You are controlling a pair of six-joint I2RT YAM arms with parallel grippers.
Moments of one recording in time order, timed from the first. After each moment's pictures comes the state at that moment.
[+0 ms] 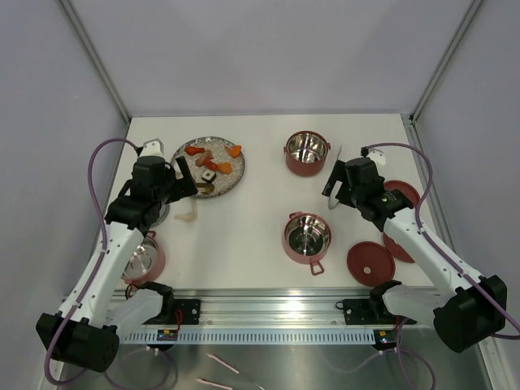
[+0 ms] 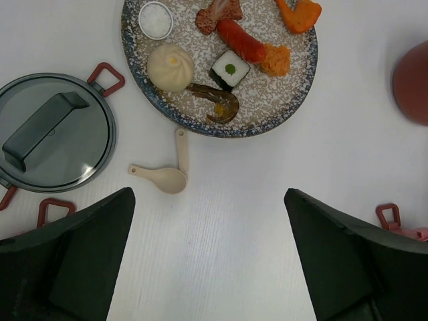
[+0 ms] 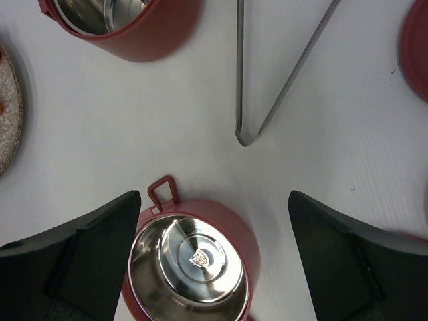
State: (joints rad) left arm -0.23 0.97 0.98 -0.63 -0.18 -0.43; right arm 0.42 1.13 0.94 -0.54 0.30 0.66
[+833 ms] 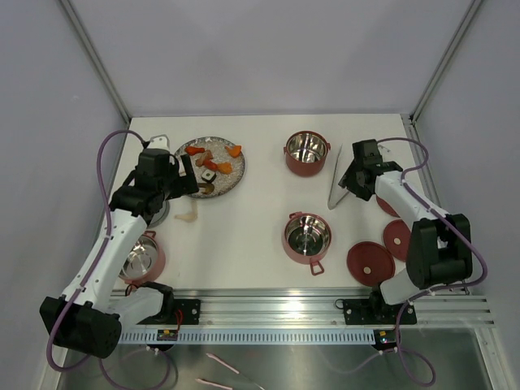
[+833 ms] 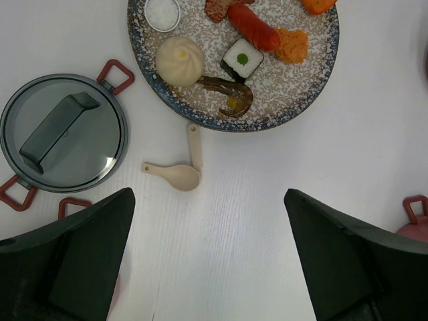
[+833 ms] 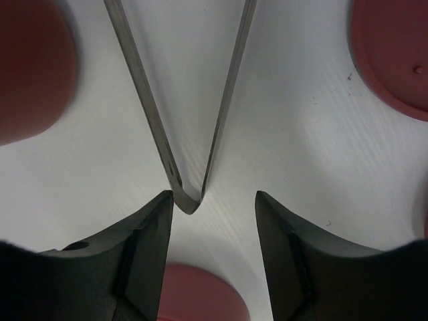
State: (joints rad) left arm -0.23 1.07 1.05 -0.68 -0.19 -0.36; right arm 0.17 1.51 1.07 -0.56 0.22 0.69
